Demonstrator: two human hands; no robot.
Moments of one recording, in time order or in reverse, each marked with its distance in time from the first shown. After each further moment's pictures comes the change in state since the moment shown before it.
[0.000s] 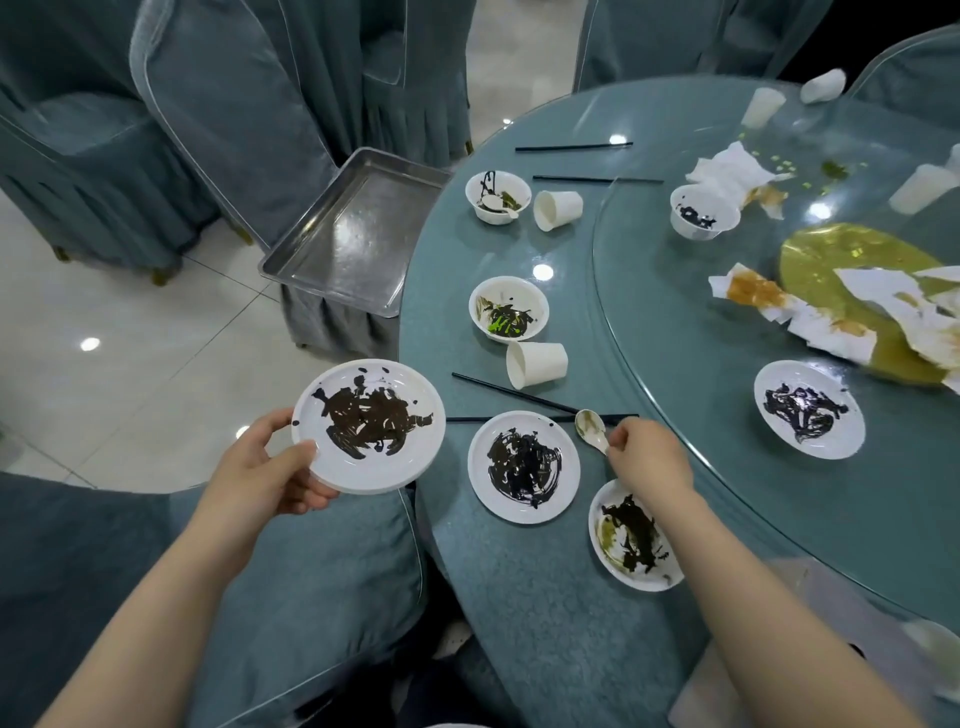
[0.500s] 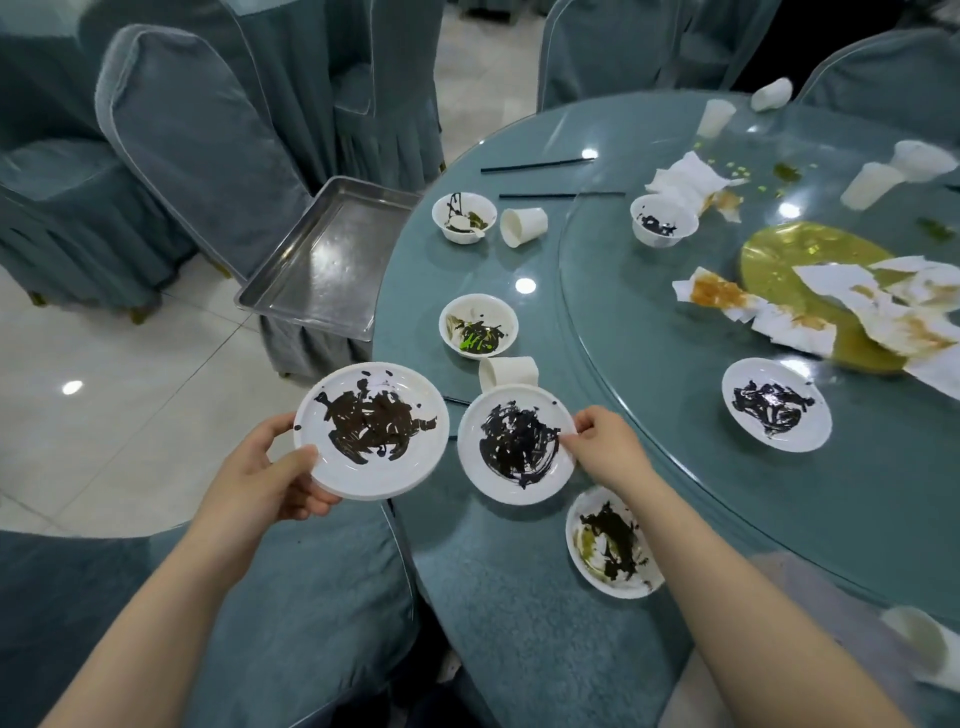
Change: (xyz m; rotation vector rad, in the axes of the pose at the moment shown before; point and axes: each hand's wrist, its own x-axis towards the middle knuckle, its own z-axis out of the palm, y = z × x) left_hand 0.004 0.019 0.023 0.005 -0.065 0.063; right_hand -0.001 -0.023 -0.012 0.434 -0.085 -0.058
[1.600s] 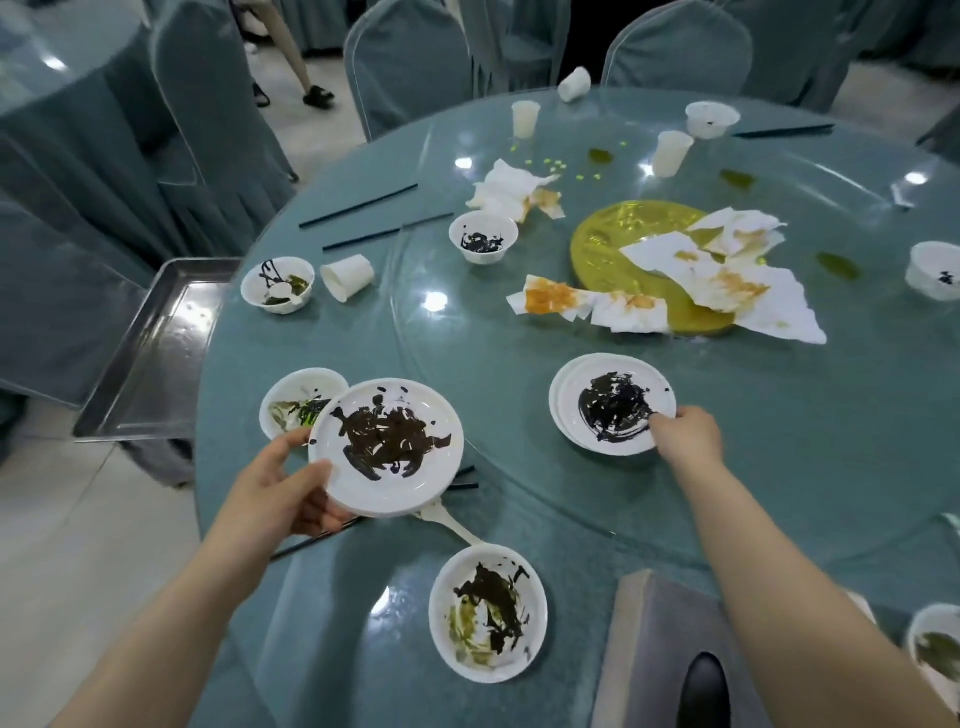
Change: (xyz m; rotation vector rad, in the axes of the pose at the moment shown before) left_hand 0.059 0.071 0.194 0.132 -0.287 0.040; right_hand 0.047 0.181 -0.166 0.370 0.531 0.516
